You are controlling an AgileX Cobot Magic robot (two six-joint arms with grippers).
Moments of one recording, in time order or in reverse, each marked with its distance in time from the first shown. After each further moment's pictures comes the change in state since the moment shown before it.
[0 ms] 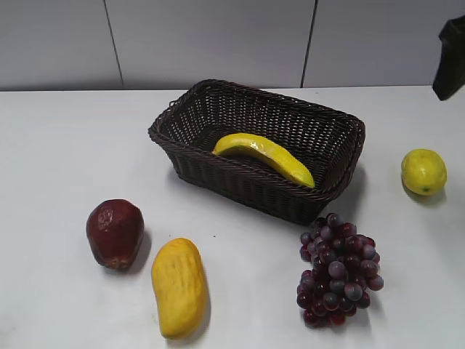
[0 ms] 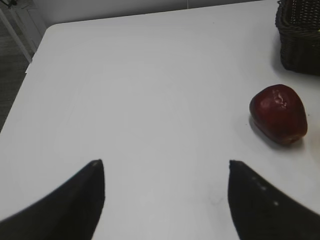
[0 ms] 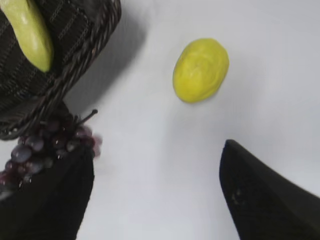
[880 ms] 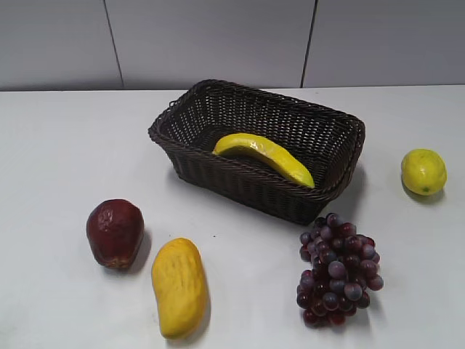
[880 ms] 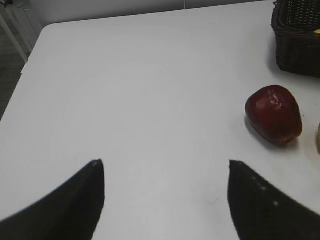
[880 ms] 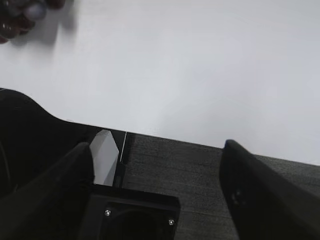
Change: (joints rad) left arm 0.000 0.000 0.000 -0.017 0.000 0.000; right arm 0.000 -0.748 0.734 0.000 -0.030 0.003
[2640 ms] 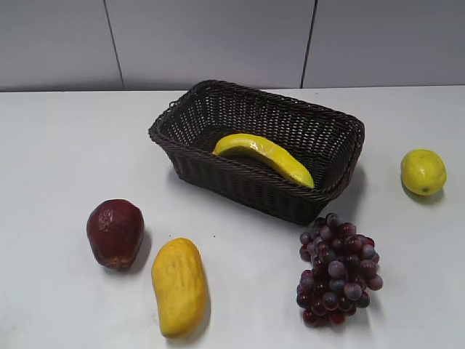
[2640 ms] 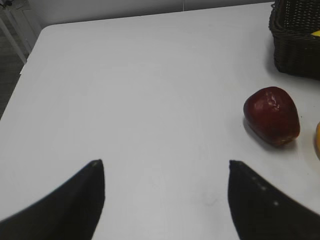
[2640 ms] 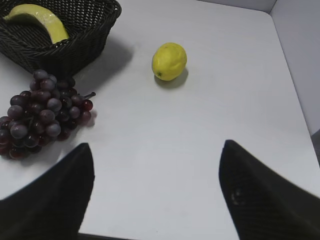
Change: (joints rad) left arm 0.000 0.000 0.000 -0.001 -0.005 0.000; right arm 0.000 -0.761 0.116 -0.038 -0.131 0.000
